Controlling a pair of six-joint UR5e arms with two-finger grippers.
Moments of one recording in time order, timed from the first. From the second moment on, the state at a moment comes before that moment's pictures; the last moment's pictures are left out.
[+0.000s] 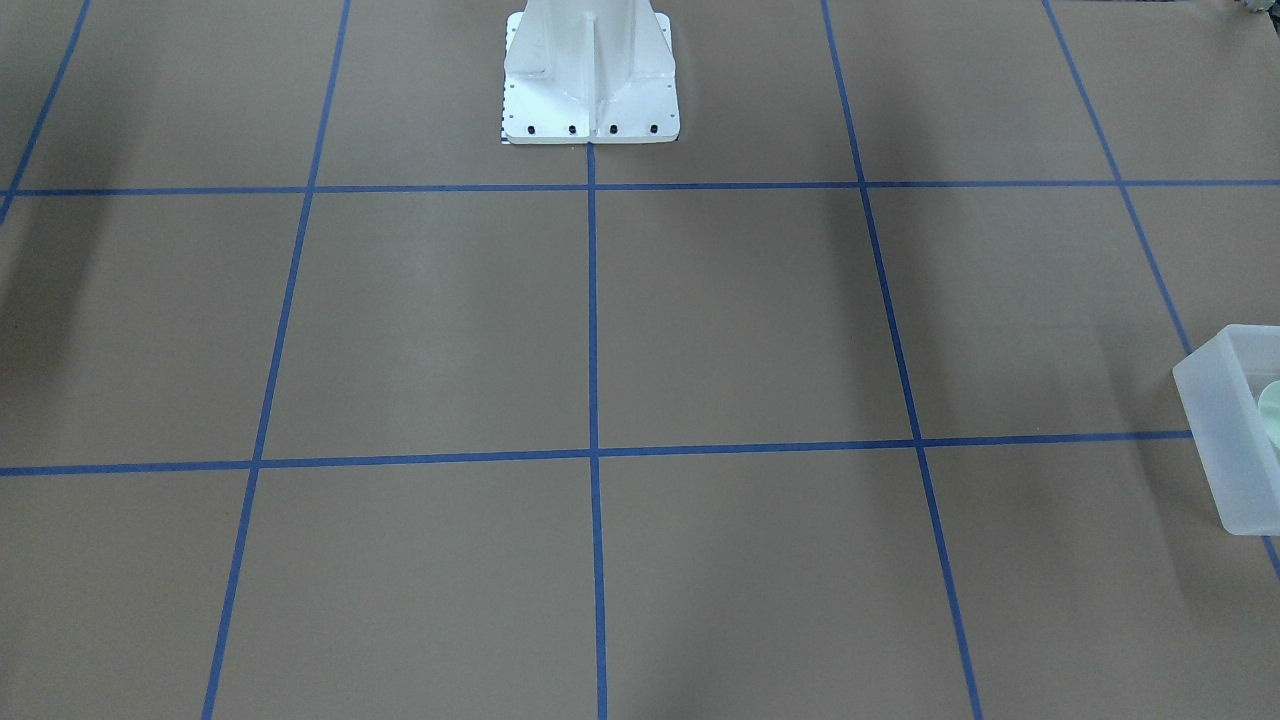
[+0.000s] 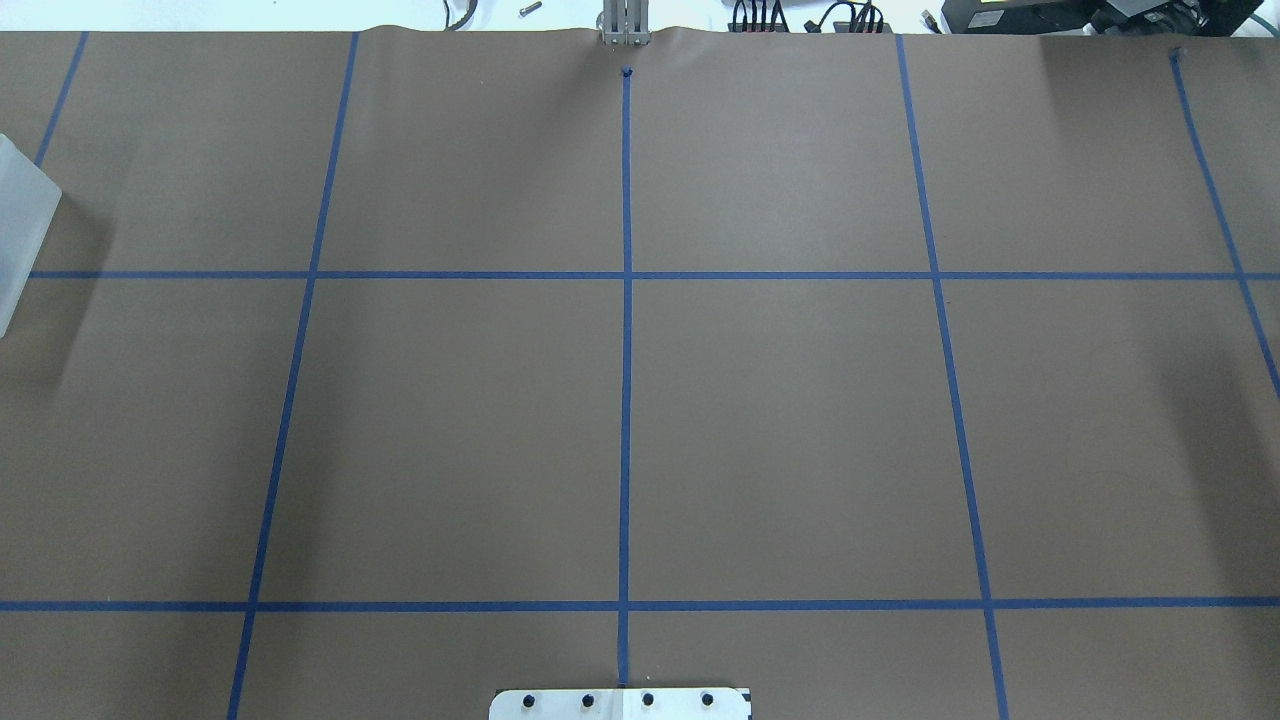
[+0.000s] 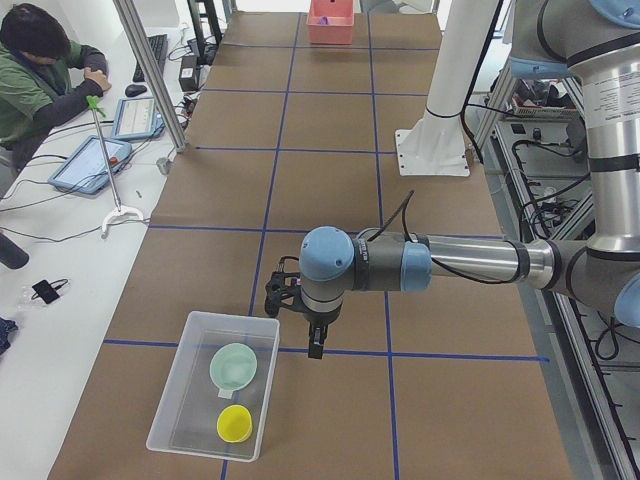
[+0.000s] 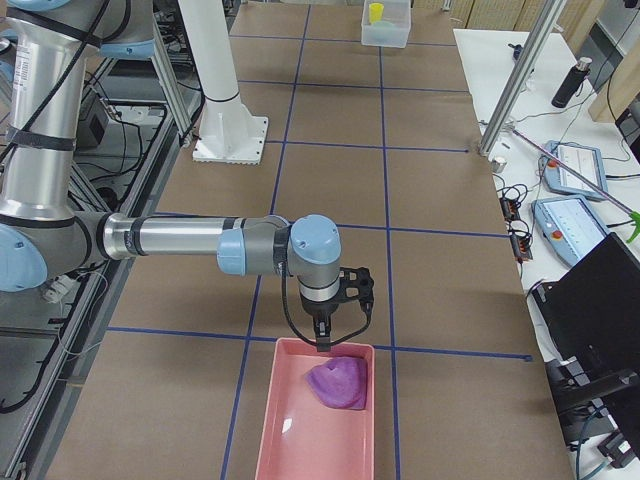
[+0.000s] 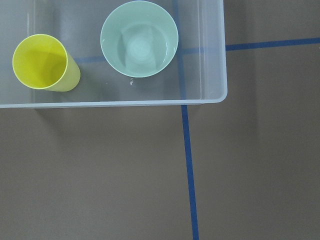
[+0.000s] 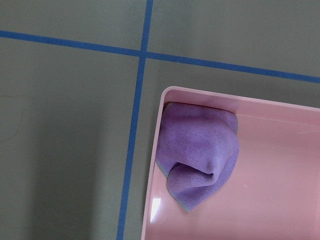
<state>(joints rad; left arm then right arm) -1.65 -1.34 -1.87 -1.51 -2.37 0.14 1.61 -1.80 1.85 -1.57 2.24 -0.10</state>
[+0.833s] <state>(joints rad) -1.65 -1.34 -1.87 -1.51 -2.37 0.14 1.61 -1.80 1.87 -1.57 2.25 -0.10</state>
